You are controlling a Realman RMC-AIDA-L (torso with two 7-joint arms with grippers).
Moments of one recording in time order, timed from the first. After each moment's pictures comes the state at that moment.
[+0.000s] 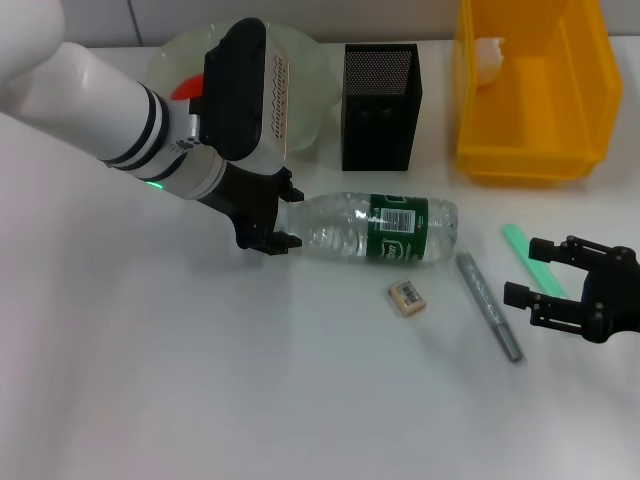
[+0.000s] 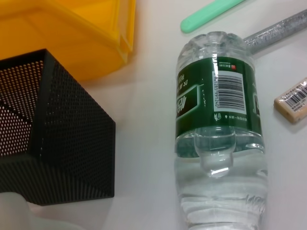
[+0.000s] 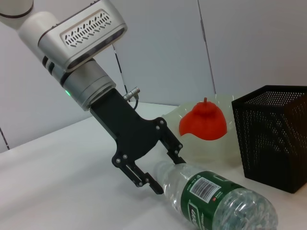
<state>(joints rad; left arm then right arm) -0.84 -2.08 1.40 0.74 2.36 1.10 -1.48 0.29 2.08 -0.61 -0.62 -1.95 -1.59 1.16</state>
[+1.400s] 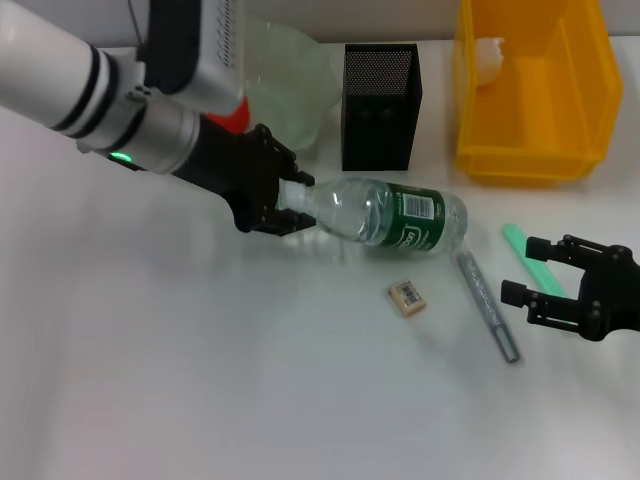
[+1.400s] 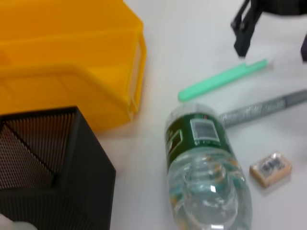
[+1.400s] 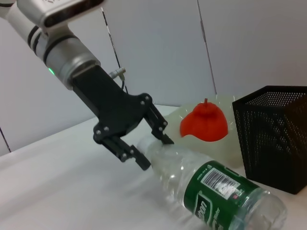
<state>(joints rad) -0.84 -2.07 1.13 0.82 2.32 1.36 -1.44 0.30 2.08 -0.61 -0.61 -1.95 -1.58 1.18</state>
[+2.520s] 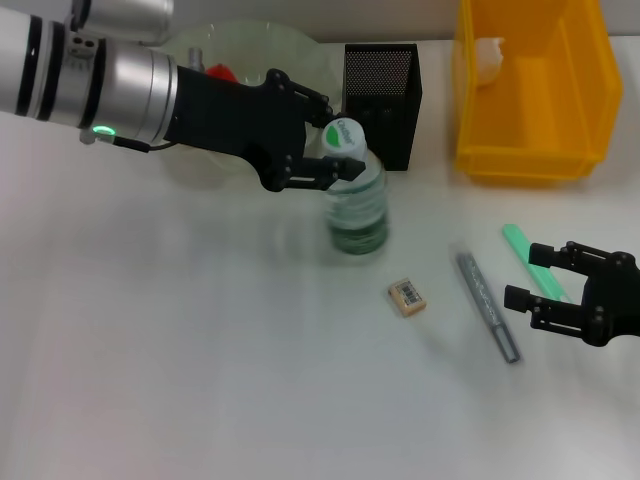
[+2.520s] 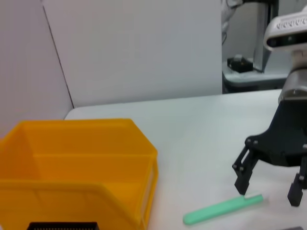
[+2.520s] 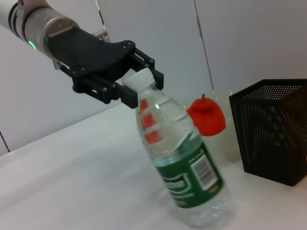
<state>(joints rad) -0.81 -2.06 0.96 0.81 2.08 1.50 -1.37 0.29 2.07 -0.61 -0.59 -1.95 -1.58 1.17</state>
